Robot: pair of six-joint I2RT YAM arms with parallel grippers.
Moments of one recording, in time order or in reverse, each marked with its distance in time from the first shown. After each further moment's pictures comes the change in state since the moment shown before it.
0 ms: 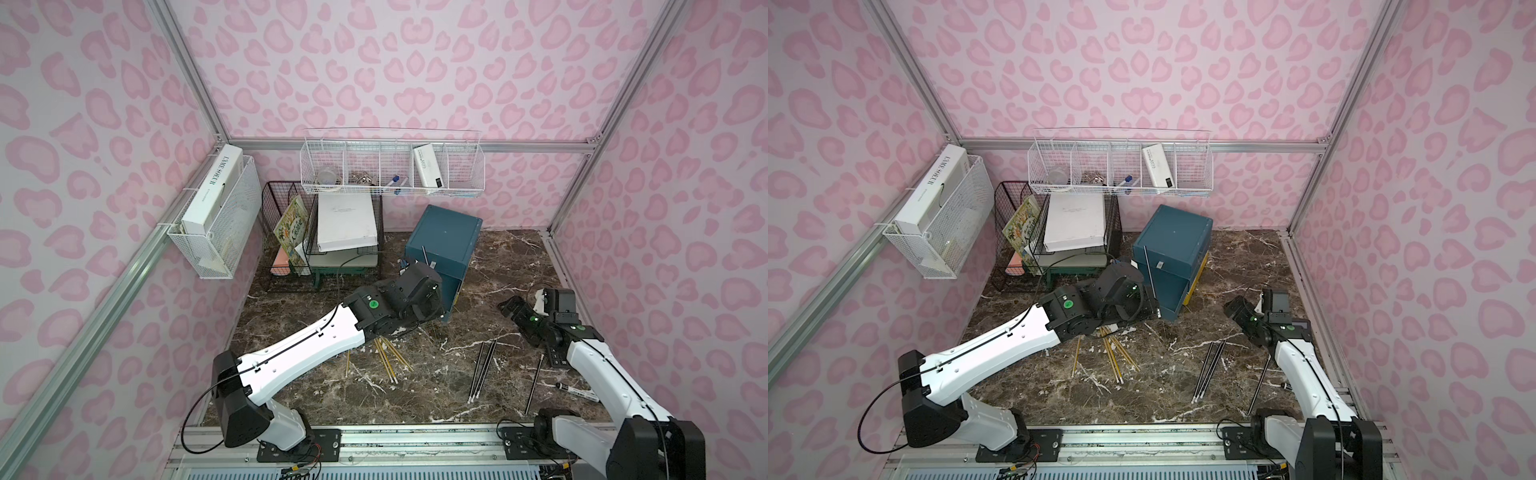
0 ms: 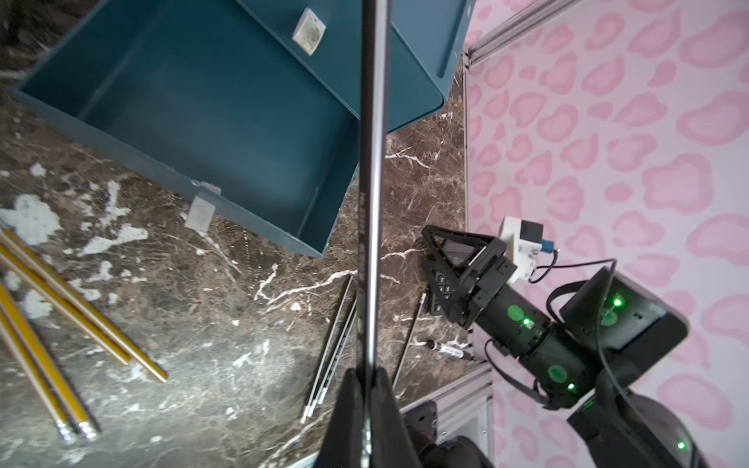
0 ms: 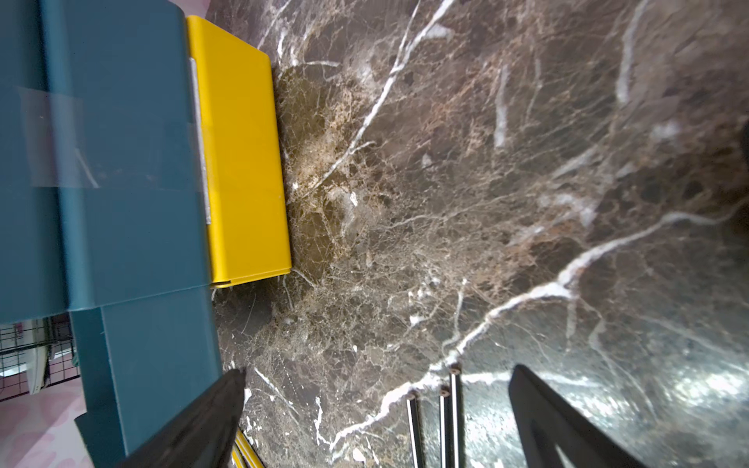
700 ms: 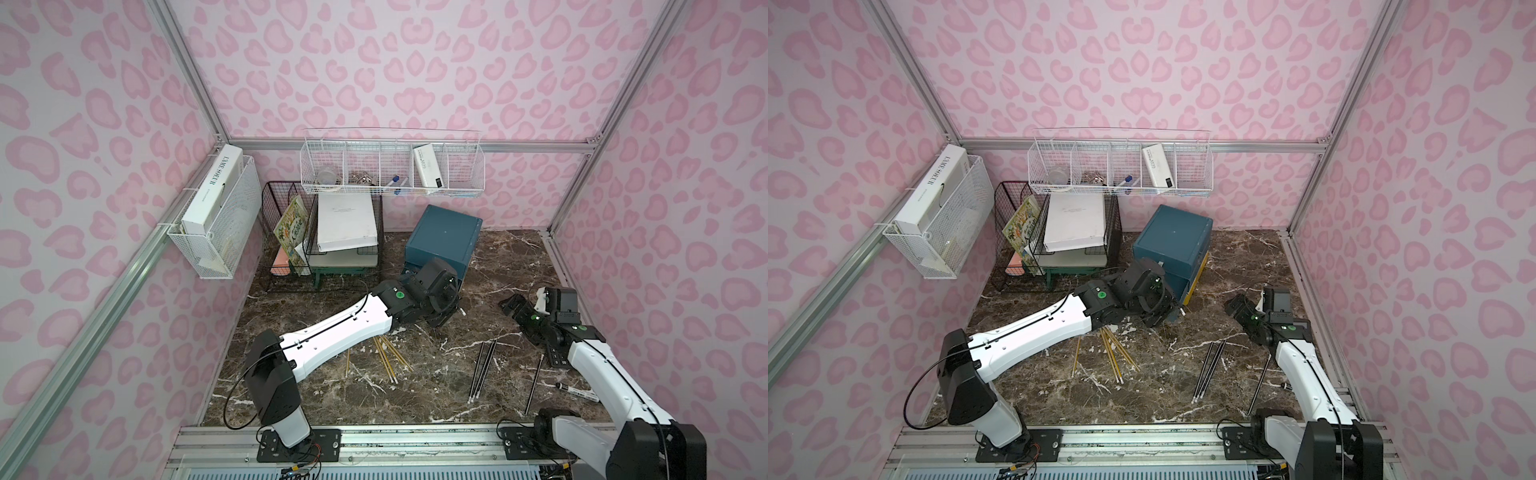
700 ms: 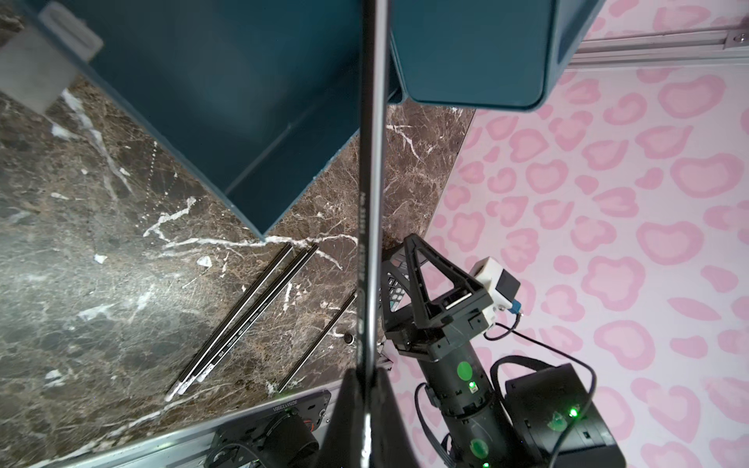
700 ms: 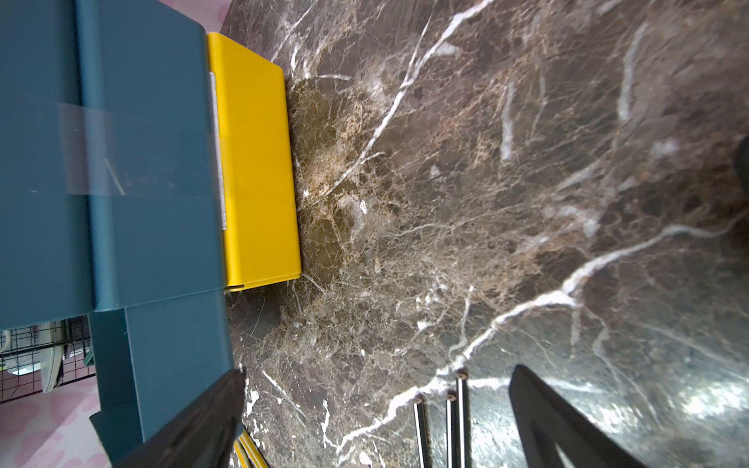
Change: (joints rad) left arm 0.050 0.185 0.060 0.106 0.172 -0.365; right arm -0.009 -0.011 0.006 0.000 -0.002 0.001
